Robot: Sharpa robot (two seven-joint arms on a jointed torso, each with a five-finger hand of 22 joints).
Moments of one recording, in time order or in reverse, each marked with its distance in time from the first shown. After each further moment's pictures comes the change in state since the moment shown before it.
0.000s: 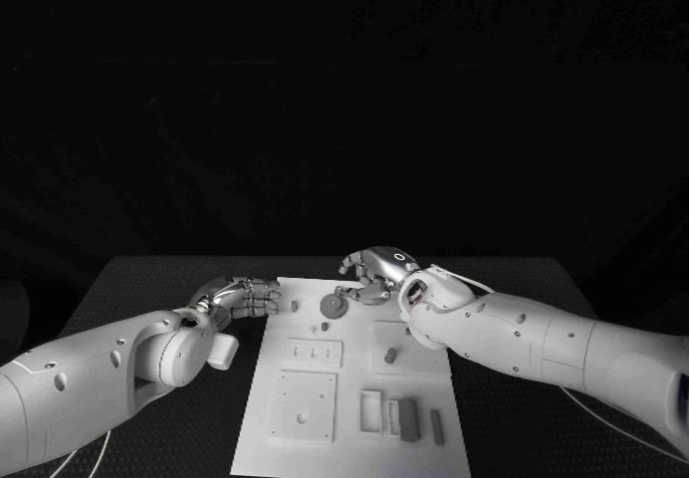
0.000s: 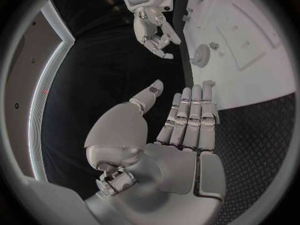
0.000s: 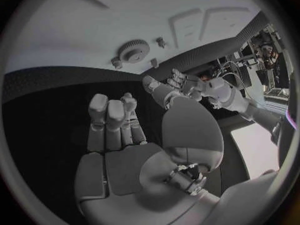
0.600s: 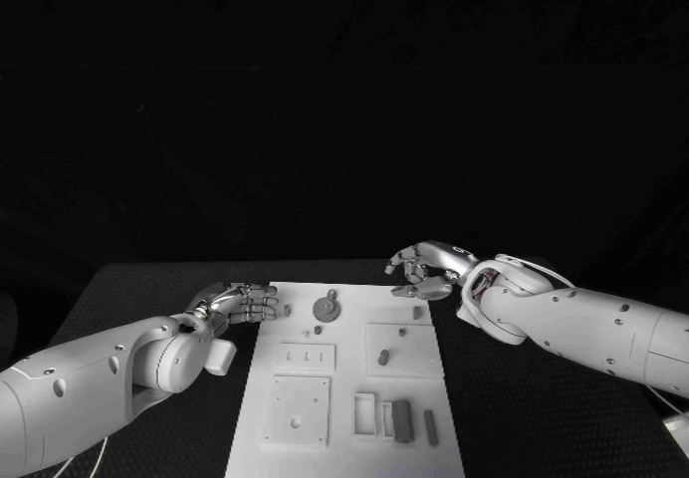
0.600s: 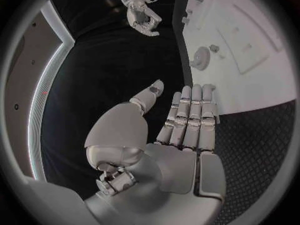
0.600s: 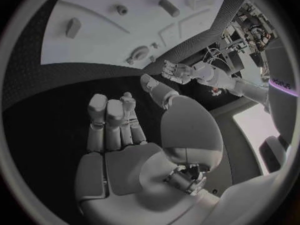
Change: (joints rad) left arm -0.015 -0.005 0.000 -0.008 -0.001 0.012 0.008; left_hand 0.004 0.004 0.000 0.000 0.000 0.032 0.000 0.006 0.006 0.048 -0.005 0.008 0.010 0.011 0.003 -0.008 0.010 0.000 0.003 -0.003 -0.008 0.002; right arm 0.029 -0.284 0.008 0.162 0.171 0.145 0.162; right_hand 0.015 0.015 -0.002 -0.062 0.000 0.014 0.011 0.011 0.001 -0.025 0.017 0.000 -0.002 -0.021 0.021 0.000 0.000 0.000 -0.018 0.010 -0.004 0.000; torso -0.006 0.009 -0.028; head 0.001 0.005
